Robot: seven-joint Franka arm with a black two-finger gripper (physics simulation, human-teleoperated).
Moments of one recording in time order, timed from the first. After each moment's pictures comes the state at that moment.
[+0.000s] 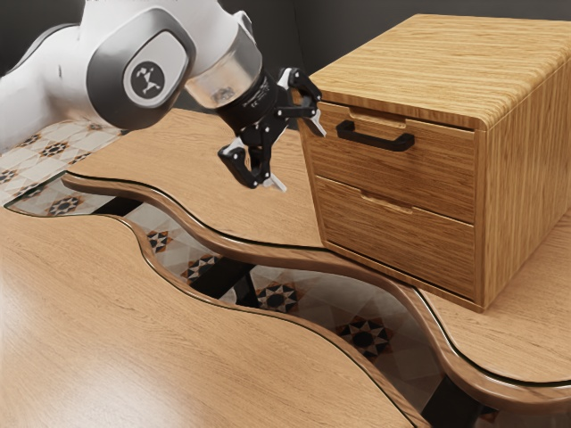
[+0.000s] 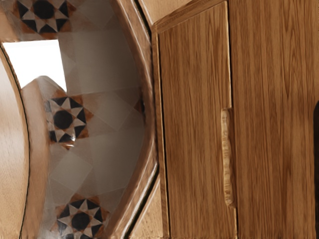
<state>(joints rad) -0.08 -0.01 0.00 -1.51 -0.08 1.95 -1.48</state>
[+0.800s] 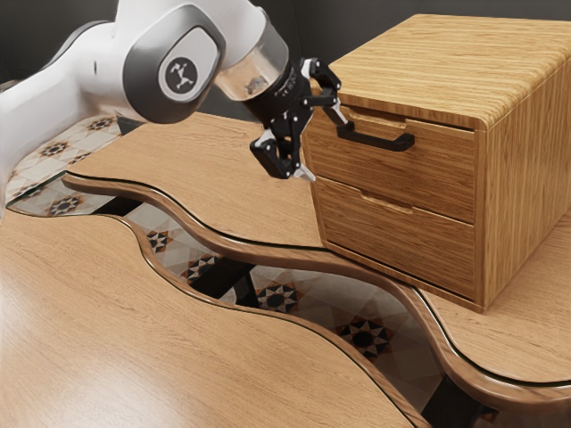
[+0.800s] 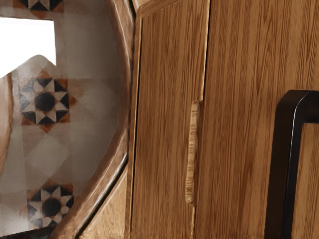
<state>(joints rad) -0.09 0.09 -0.01 -1.41 -0.08 1.98 -1.61</state>
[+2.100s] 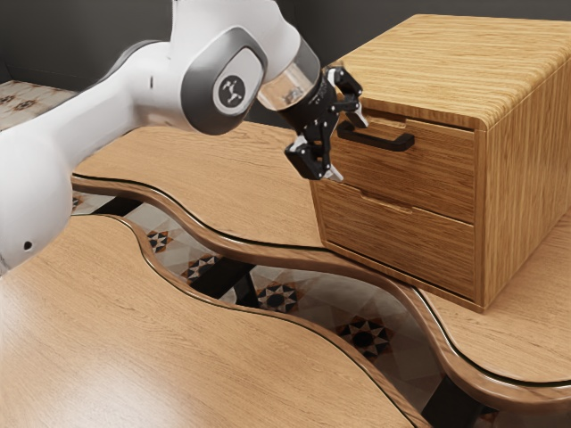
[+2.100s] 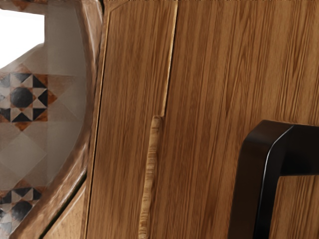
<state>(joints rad) -0.08 0.25 0.00 -1.29 -0.08 2.05 -1.65</state>
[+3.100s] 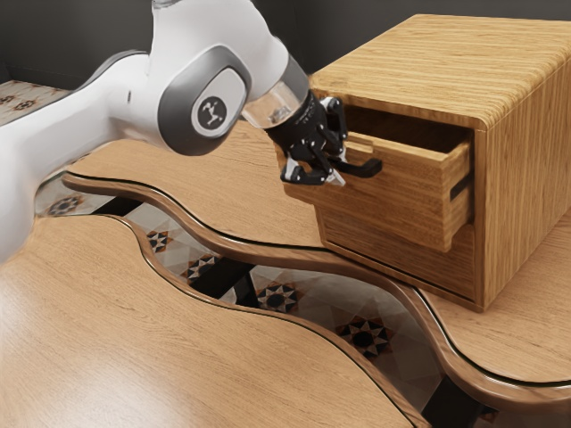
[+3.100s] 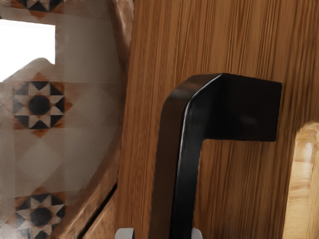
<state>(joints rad) -0.11 0.14 0.01 -1.44 -0.05 2.07 -1.67</state>
